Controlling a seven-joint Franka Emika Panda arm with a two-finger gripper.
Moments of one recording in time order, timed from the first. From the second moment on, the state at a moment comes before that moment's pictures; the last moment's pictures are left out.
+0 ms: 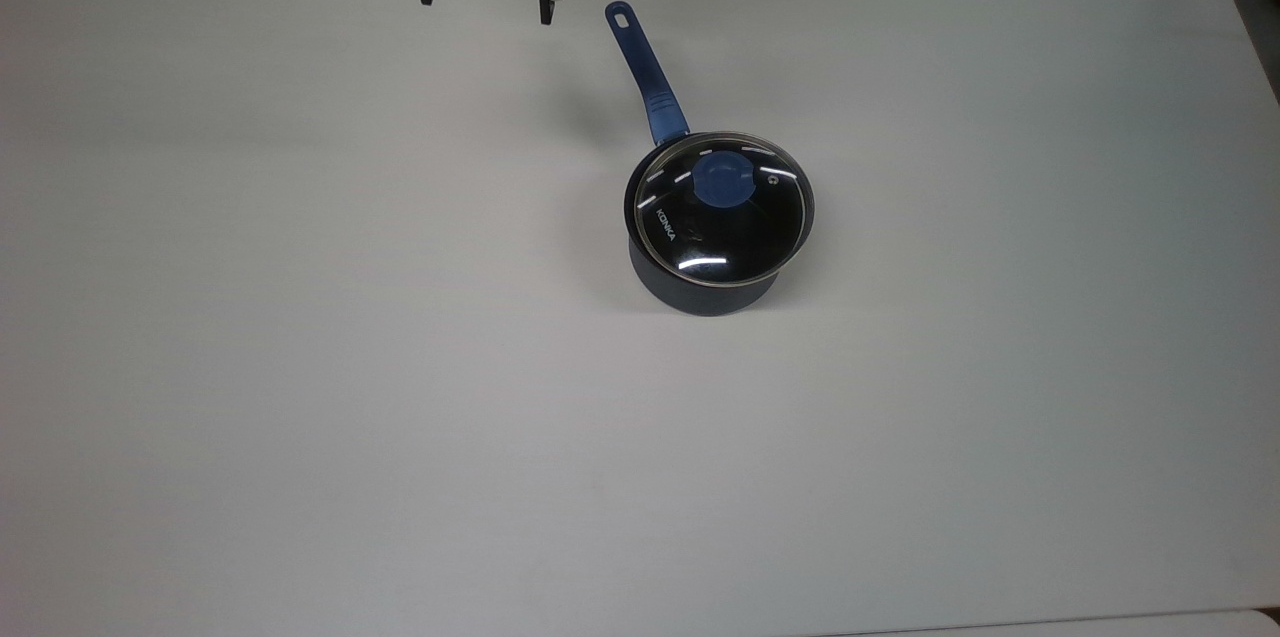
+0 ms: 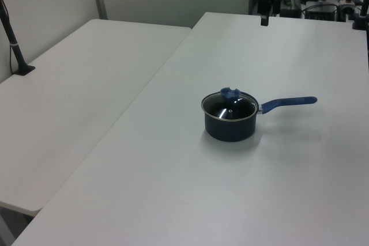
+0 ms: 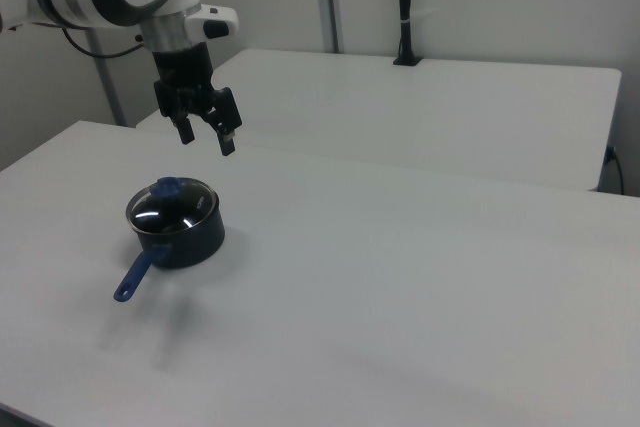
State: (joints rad) arm 0.02 0.04 0.00 -1.63 -0.05 1.67 0.14
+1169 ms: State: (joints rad) arm 0.16 0.16 0.02 -1.63 -0.01 1.79 0.13
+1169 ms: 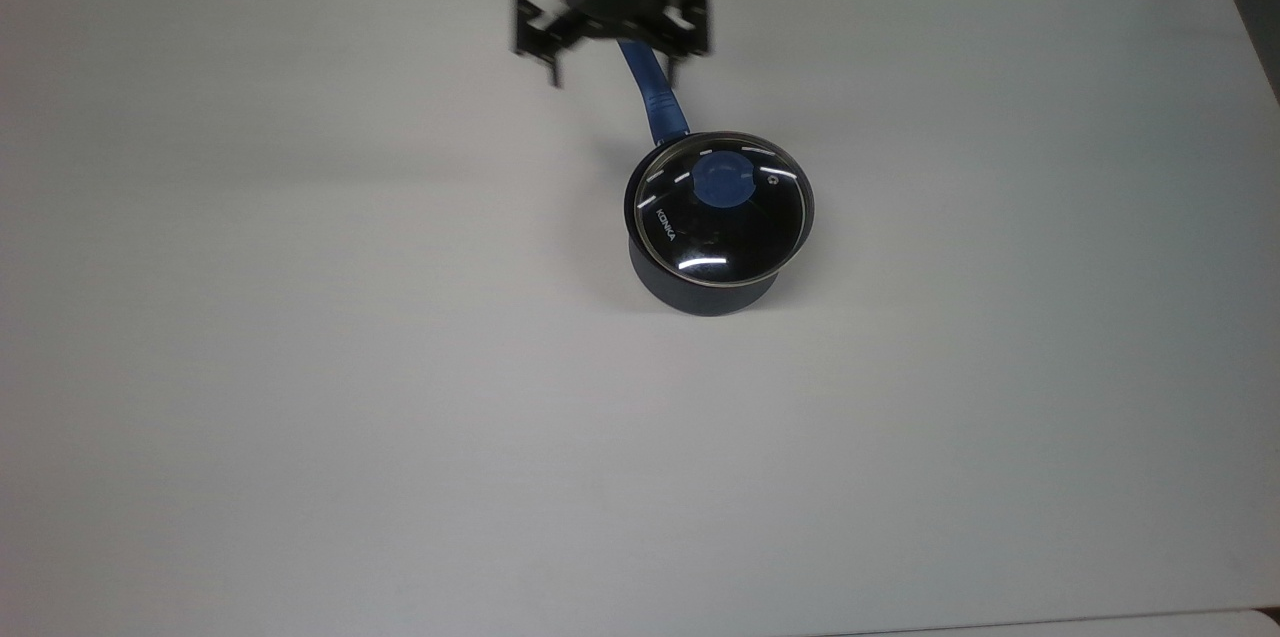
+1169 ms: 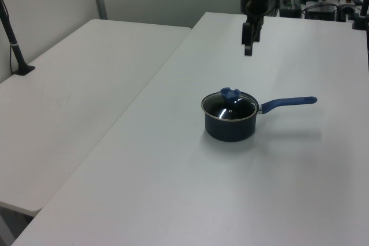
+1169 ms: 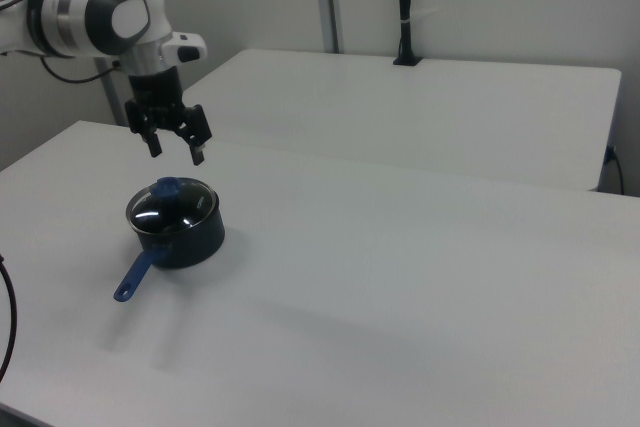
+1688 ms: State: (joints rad) arm 0.26 0.28 0.02 -1.63 0.02 1.92 0.14
